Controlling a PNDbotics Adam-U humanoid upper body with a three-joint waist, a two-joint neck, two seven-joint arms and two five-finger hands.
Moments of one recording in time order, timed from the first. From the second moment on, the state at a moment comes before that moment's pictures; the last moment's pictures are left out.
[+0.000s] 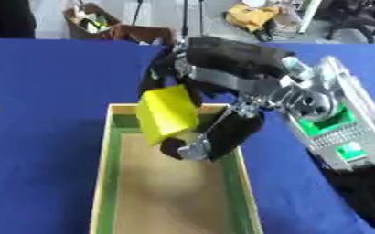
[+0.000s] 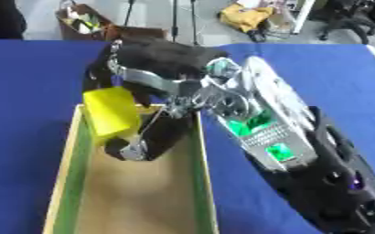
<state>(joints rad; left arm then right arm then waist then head) -0.34 0.19 0.07 -1.98 -0.05 -0.14 0.04 -0.88 -0.44 0.47 -1.98 0.66 0.17 0.79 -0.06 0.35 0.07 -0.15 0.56</state>
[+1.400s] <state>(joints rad) -0.35 0.18 0.07 -1.98 -0.05 -0.14 0.04 -0.84 -0.41 0.59 -1.75 0.74 -0.10 0.91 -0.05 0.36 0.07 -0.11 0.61</state>
